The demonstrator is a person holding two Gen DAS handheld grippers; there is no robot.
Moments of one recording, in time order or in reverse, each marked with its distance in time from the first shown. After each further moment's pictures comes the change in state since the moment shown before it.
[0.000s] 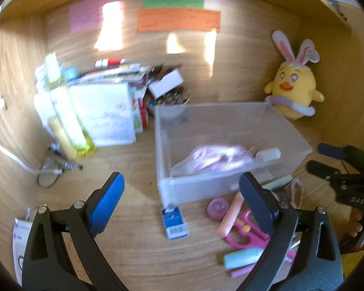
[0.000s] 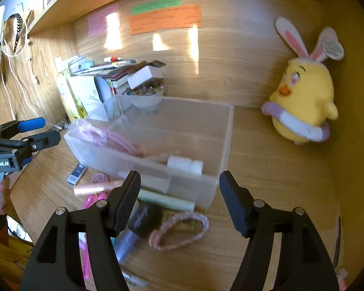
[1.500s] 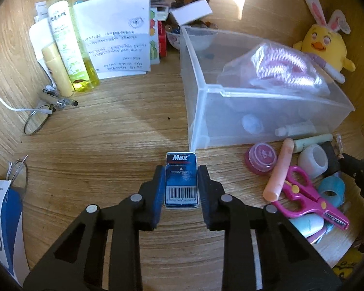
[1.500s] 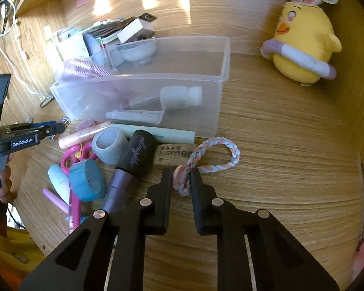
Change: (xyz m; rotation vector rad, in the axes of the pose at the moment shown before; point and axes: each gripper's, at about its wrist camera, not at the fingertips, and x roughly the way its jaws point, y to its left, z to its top) left arm 0.055 0.024 -0.056 -0.072 0.215 0.038; right arm 0.028 -0.004 -0.060 0.070 0.154 0.002
